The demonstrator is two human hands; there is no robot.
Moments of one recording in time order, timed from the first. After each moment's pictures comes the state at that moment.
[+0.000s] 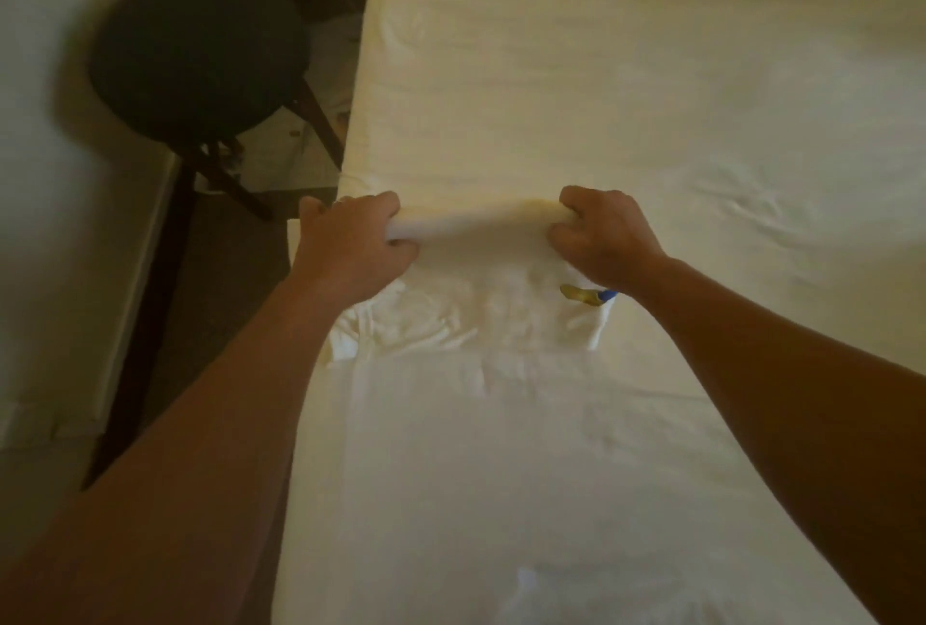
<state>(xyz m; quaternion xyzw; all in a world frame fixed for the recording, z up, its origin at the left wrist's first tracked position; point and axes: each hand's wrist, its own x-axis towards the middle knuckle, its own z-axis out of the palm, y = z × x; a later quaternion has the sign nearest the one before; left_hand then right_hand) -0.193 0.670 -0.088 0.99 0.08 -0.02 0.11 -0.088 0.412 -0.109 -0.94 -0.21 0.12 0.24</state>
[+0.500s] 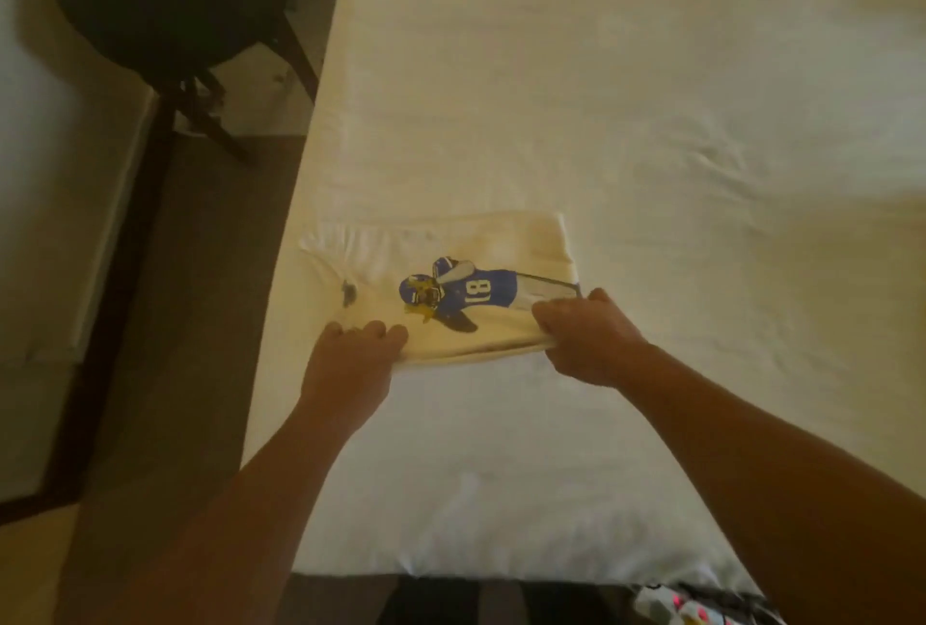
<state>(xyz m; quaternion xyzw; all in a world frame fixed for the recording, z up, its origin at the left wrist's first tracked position) -0.366 0.575 -0.183 0.99 0.01 -0.12 -0.01 -0.219 0.316 -0.173 -0.88 -0.40 0.25 -0.04</state>
